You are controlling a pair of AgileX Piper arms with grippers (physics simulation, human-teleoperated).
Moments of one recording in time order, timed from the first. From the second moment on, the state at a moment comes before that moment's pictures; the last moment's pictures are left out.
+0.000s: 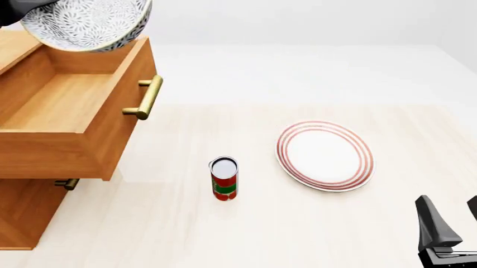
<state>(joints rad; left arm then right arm) -0.29 0.98 -1.36 0.66 -0.34 0.00 0.01 -0.01 0.01 0.01</state>
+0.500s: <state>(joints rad) -0.16 0.99 -1.41 0.70 -0.33 0.00 0.01 -0.01 0.01 0.01</state>
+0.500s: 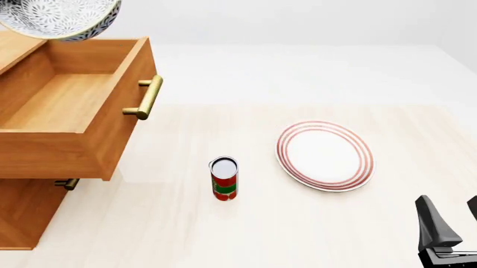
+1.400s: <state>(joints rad) 0.01 1.05 -1.39 0.72 -0.30 0.00 0.01 -0.01 0.01 0.01</state>
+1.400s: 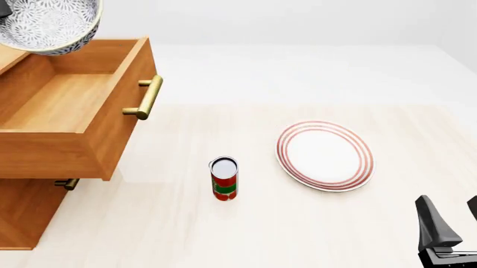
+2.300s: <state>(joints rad) 0.07 1.12 -1.36 0.70 -0.27 0.00 0.01 -0.01 0.01 0.01</state>
